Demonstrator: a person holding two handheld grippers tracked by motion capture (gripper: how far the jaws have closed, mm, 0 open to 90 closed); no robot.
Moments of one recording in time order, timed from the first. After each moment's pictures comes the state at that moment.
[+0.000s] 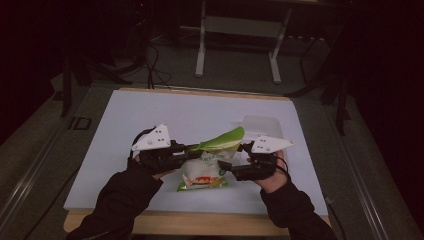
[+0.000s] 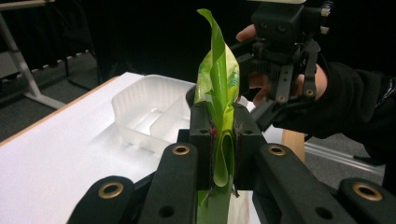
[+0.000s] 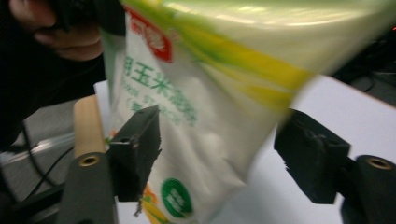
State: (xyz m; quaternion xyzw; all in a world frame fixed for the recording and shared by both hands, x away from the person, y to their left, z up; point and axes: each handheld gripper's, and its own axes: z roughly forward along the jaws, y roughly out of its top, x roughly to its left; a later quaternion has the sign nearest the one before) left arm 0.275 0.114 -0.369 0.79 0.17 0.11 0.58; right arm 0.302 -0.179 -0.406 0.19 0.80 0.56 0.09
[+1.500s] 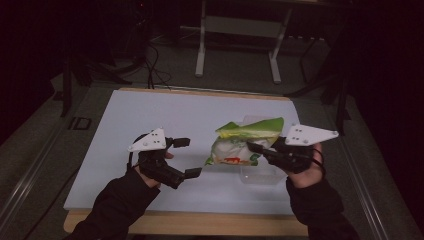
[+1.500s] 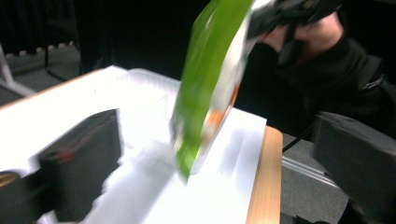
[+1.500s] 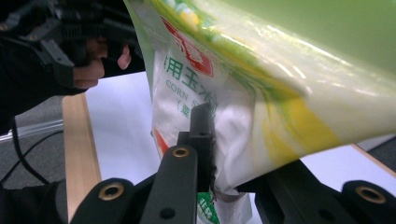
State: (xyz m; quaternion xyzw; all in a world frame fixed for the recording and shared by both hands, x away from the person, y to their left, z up) left arm 0.274 0.124 -0.388 0.77 0.21 0.06 0.60; right arm 0.287 -0.236 -0.333 0.17 0.81 0.54 0.16
